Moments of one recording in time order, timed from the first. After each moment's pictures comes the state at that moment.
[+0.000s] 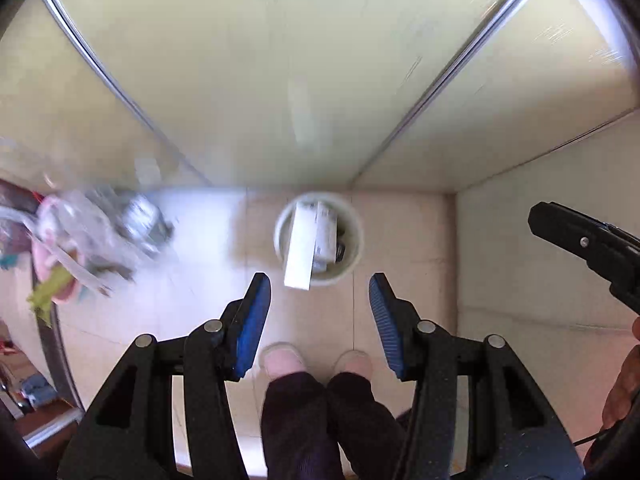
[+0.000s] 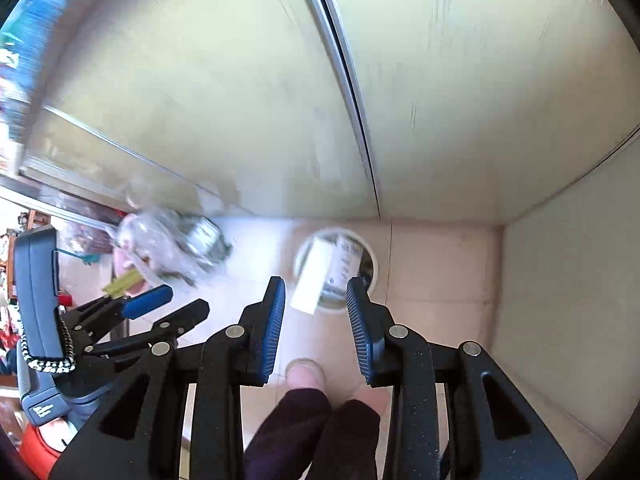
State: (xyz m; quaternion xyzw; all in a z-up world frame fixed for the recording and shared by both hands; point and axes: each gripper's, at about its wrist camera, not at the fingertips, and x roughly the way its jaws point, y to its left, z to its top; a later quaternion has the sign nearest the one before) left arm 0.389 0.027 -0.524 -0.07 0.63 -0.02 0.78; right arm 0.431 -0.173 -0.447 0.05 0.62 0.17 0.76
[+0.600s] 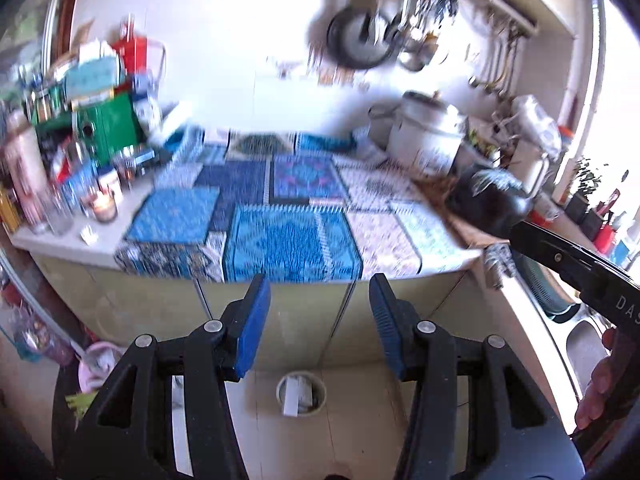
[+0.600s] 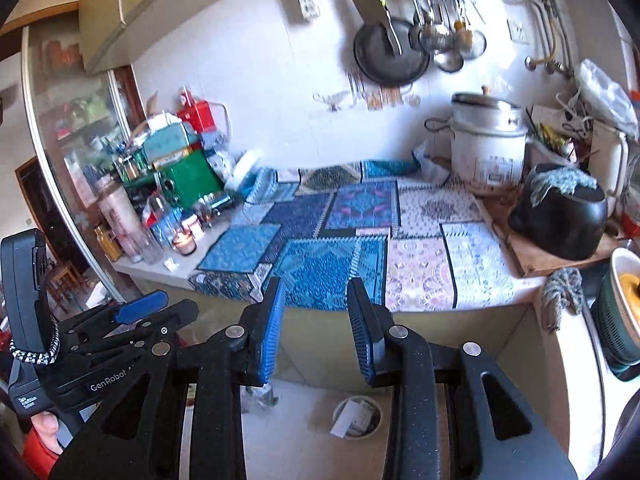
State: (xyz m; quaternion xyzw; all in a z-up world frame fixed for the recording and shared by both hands) left arm 0.227 0.041 -0.102 -0.06 0.30 -0.05 0.95; right arm 0.260 -0.162 -0.063 0.05 0.29 0.20 0.94
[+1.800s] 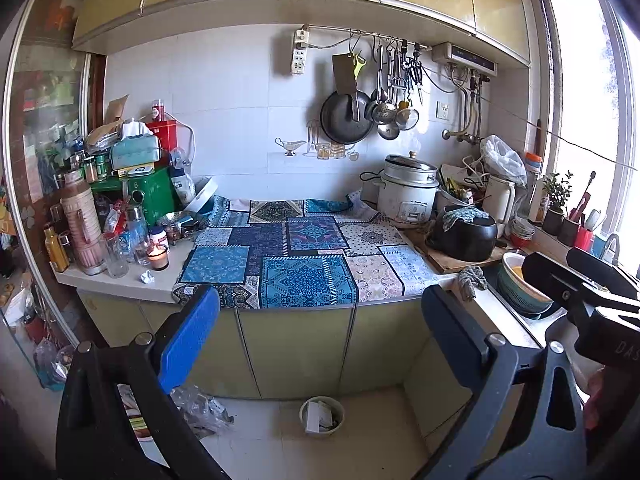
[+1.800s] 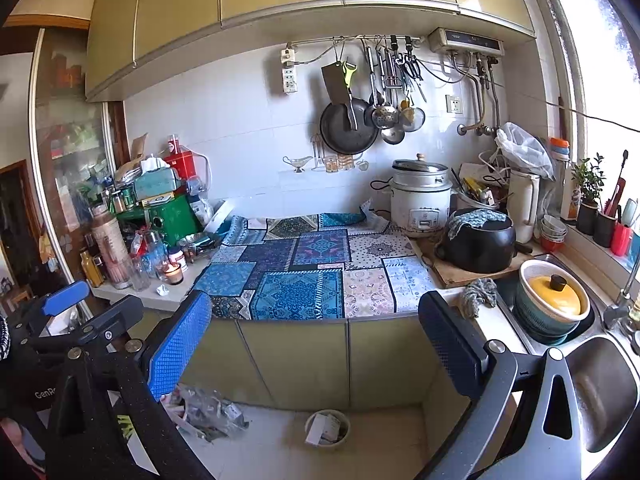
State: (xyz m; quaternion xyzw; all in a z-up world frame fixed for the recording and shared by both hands) left arm 0.049 0.047 -0.022 -0.03 0.20 -0.03 0.98; right arm 0.118 -0.160 0.000 0.03 0.20 0.09 0.97
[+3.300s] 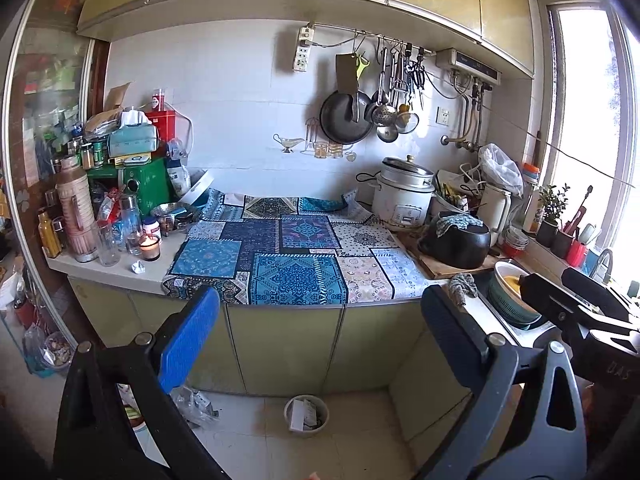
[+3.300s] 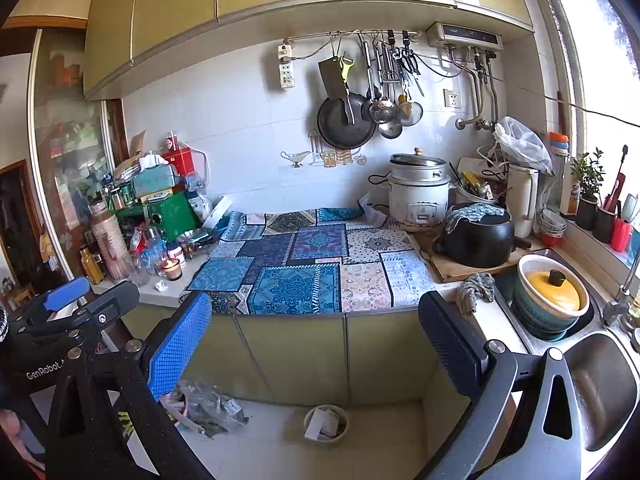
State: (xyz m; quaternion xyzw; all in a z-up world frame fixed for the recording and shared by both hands) left arm 0.047 0.053 -0.018 -0.05 0.20 -0.04 0.98; right arm 0.119 -0.171 0.008 0.03 0.22 0.10 0.97
